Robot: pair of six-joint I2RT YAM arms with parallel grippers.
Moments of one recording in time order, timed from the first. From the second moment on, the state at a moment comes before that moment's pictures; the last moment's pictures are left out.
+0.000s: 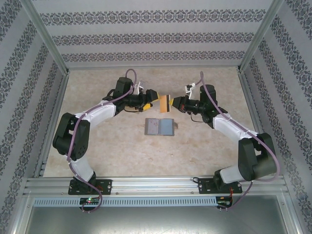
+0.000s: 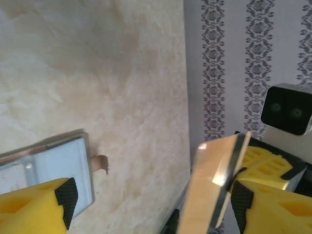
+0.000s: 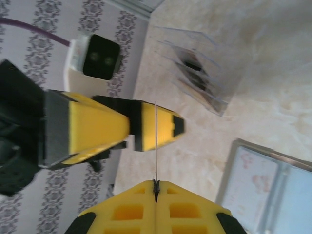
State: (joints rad) left arm -0.37 1.76 1.17 0.02 0.78 -0.93; right arm 0.26 1.44 0.85 0.14 -0.84 0.84
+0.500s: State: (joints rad) left arm -0.39 1.76 1.08 0.42 0.92 -1.13; right arm 0.25 1.46 0.86 0.25 -0.98 0.97
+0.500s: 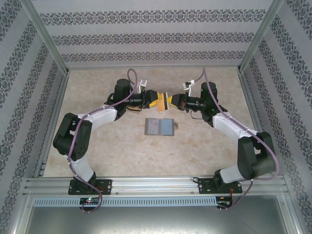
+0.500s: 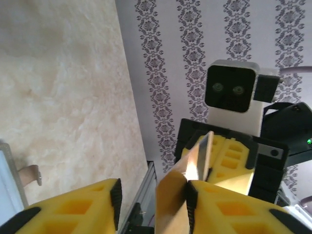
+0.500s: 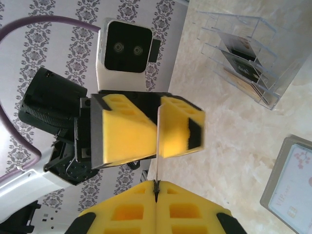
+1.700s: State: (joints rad) left arm -0.38 1.63 0.99 0.44 0.72 -1.27; right arm 0.37 1.41 0.82 0.30 -0.75 1.01
